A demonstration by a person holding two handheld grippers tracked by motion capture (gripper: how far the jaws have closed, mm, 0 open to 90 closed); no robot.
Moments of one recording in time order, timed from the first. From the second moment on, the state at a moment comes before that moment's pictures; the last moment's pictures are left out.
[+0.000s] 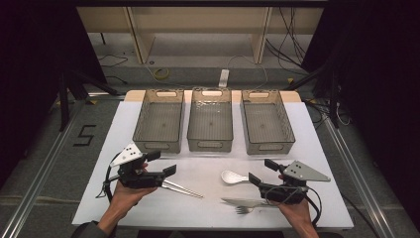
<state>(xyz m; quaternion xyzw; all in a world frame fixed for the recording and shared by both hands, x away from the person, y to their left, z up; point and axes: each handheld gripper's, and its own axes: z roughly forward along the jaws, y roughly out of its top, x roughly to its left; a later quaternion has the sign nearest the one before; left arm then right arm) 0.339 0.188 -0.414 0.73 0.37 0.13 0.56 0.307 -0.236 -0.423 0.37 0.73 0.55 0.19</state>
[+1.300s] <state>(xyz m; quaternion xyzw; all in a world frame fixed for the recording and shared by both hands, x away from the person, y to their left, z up) 0.382 0.160 -0.410 0.89 0.31 0.08 0.32 0.307 -0.231 -0.424 0.35 0.75 0.54 0.18</state>
